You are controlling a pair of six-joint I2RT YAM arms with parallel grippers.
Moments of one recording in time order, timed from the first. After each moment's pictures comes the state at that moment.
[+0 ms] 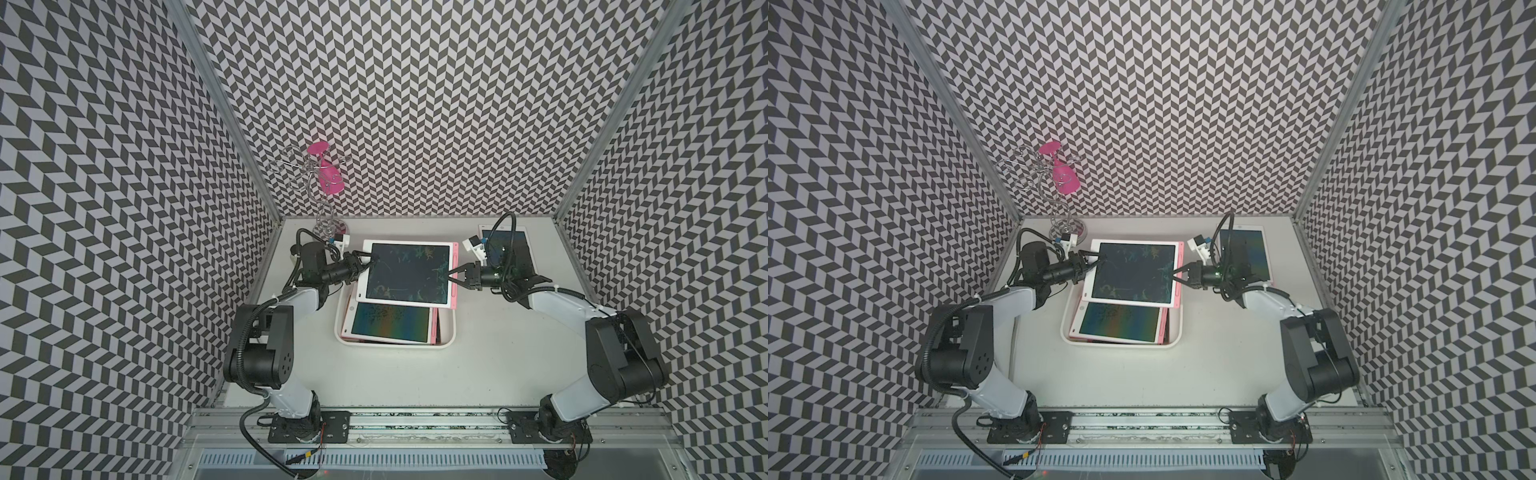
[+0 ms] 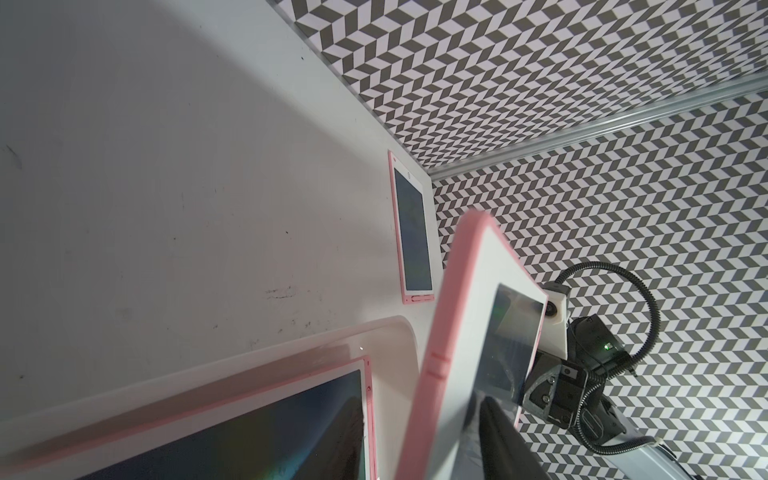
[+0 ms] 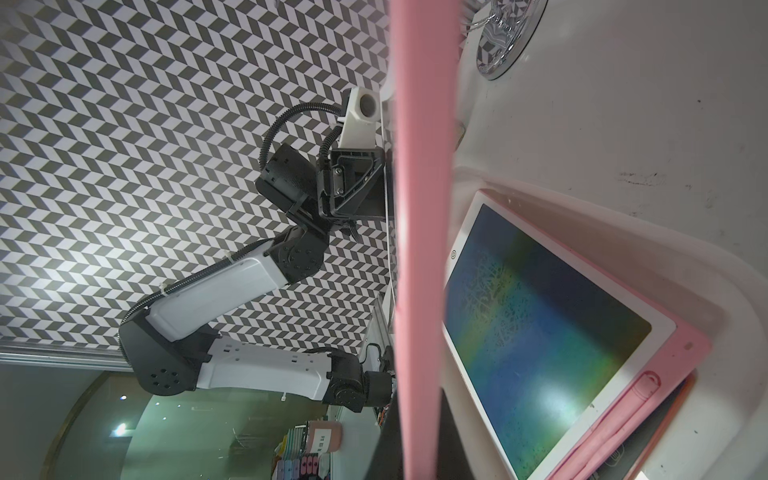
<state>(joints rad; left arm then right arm) -0.04 1.63 0.83 0.46 0.96 -0.96 0.26 1.57 0.91 0.16 -1.10 0.68</state>
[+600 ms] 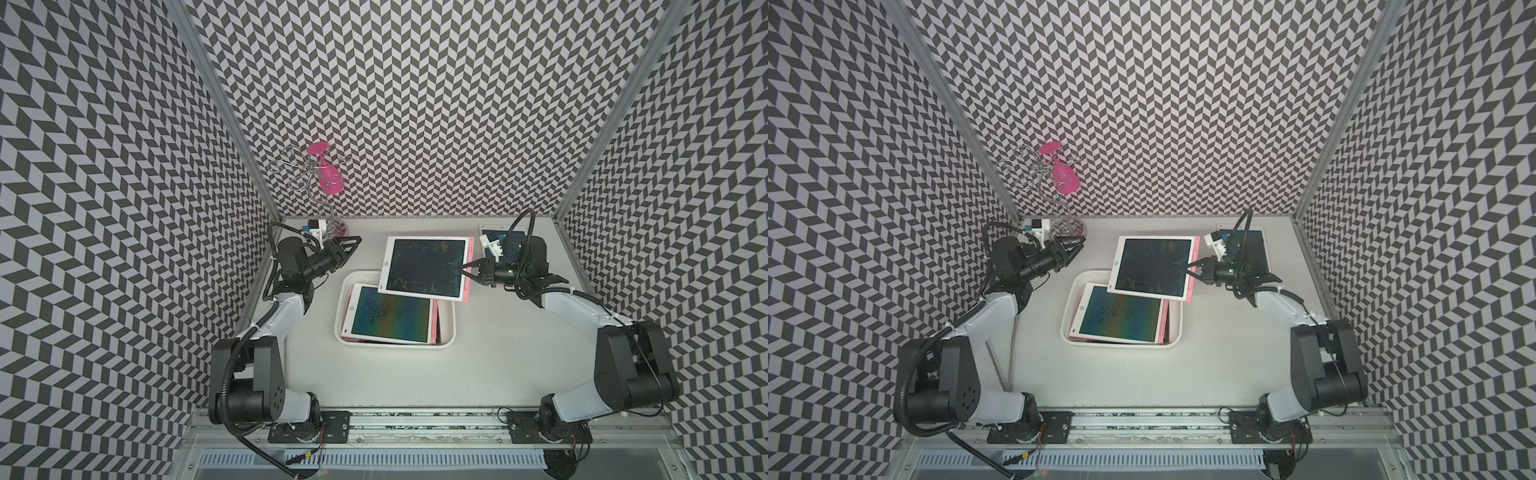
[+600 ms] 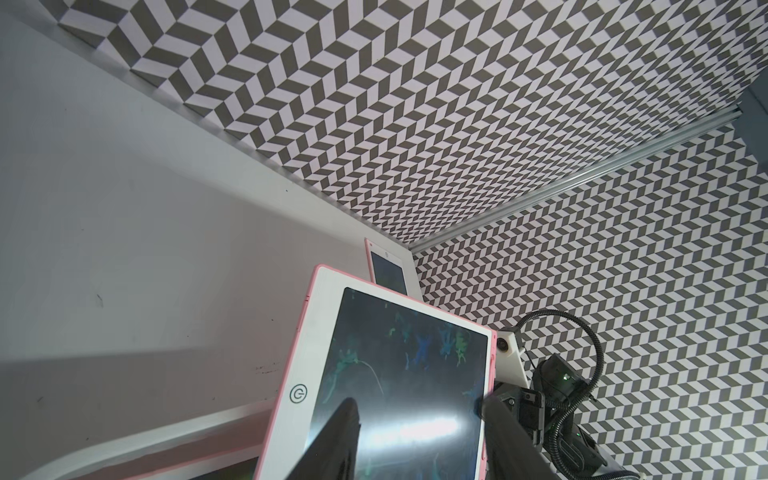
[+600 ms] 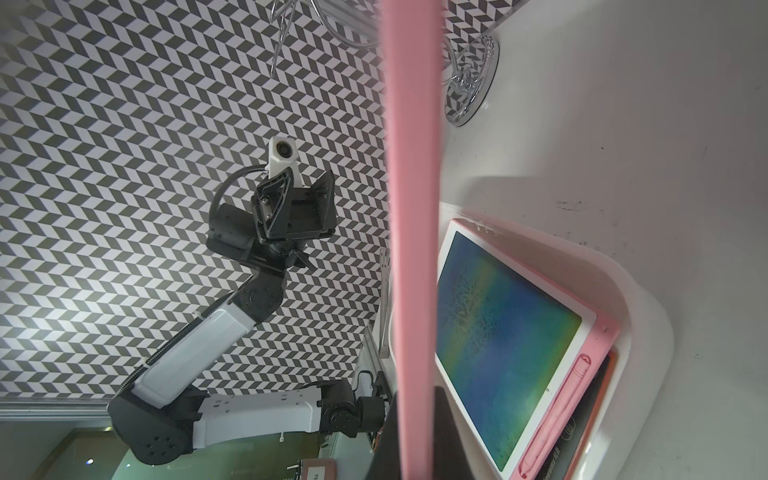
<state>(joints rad) 0.04 1.41 0.83 0.46 0.87 -0.99 0.15 1.50 0.91 0.08 -1.07 0.67</state>
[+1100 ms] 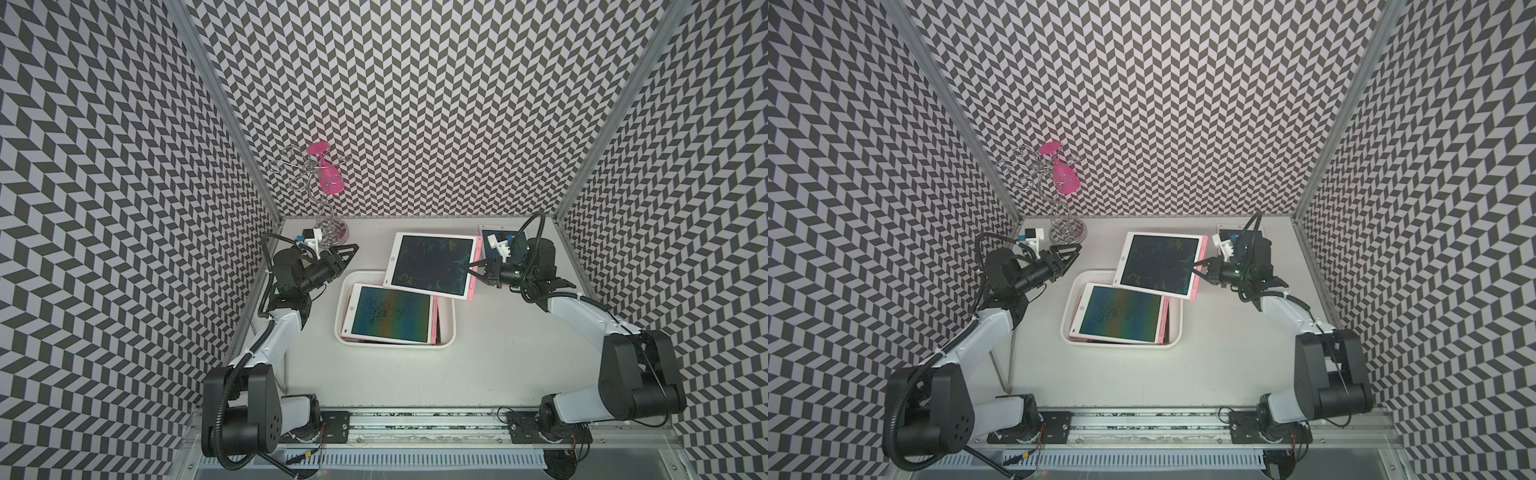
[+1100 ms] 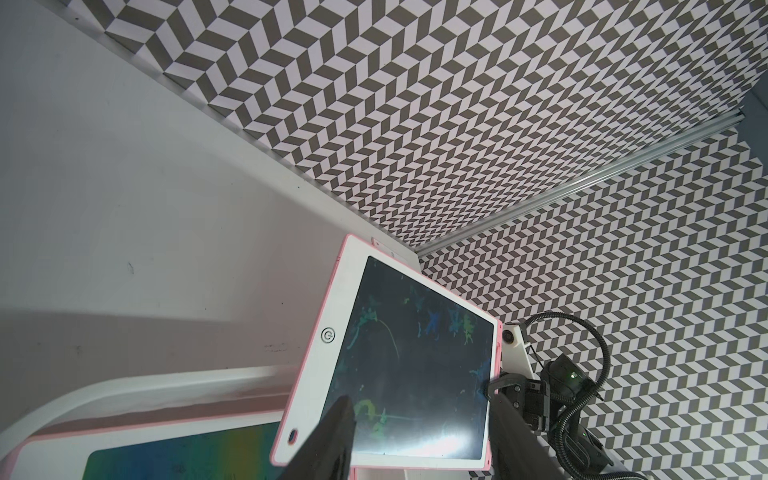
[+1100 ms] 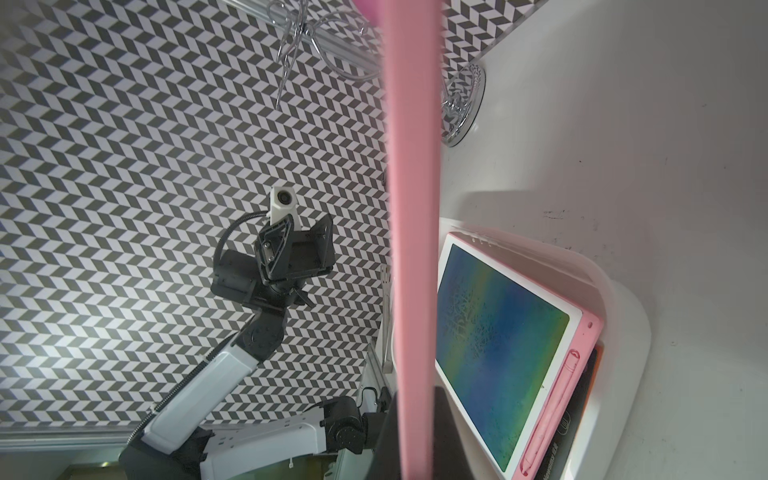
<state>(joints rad) 0.03 1.27 0.70 0.43 0.81 -0.99 0.10 1.44 0.85 0.13 -1.04 0.75</state>
